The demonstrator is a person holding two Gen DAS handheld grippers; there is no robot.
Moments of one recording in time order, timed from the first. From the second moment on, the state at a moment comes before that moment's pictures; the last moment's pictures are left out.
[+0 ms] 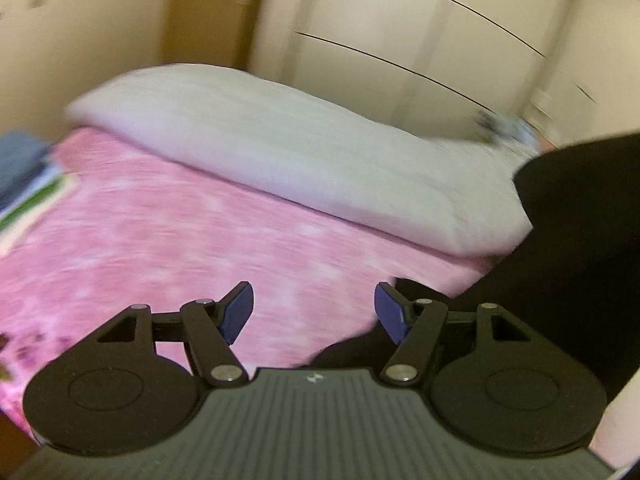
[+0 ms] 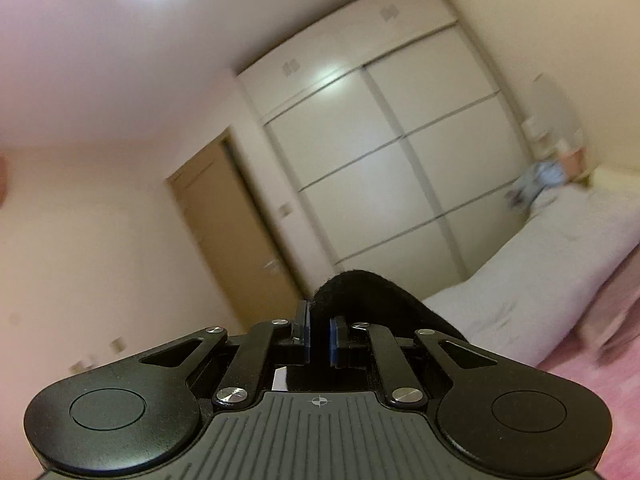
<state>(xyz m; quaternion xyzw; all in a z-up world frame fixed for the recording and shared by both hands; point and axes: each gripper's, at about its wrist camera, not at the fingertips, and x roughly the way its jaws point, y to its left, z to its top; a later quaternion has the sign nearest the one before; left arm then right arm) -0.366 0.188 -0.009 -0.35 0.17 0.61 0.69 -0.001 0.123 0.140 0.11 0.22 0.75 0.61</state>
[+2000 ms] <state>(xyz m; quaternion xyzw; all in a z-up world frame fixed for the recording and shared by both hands) -0.319 -0.115 -0.057 -0.34 0.33 0.63 0.61 -0.050 -0.114 -0.038 -0.32 0.39 0.65 0.57</state>
